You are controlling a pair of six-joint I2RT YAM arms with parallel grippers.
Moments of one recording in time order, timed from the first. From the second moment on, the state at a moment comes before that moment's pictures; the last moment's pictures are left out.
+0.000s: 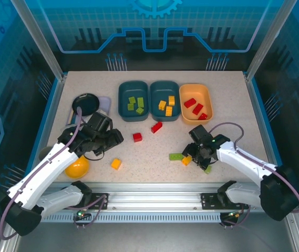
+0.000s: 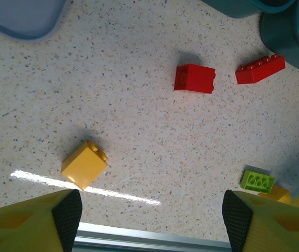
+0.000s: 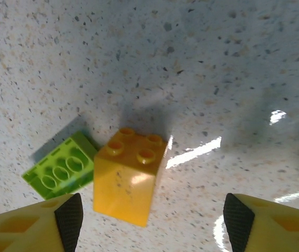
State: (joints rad) left arm -0.53 1.02 1.01 -1.07 -0.04 -1.03; right arm 0.53 1.19 0.66 -0.78 -0.09 1.20
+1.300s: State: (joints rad) left arm -0.54 1.21 1.15 -0.91 -0.03 -0.91; right arm 0.48 2.20 2.04 -0.87 0.02 0.62
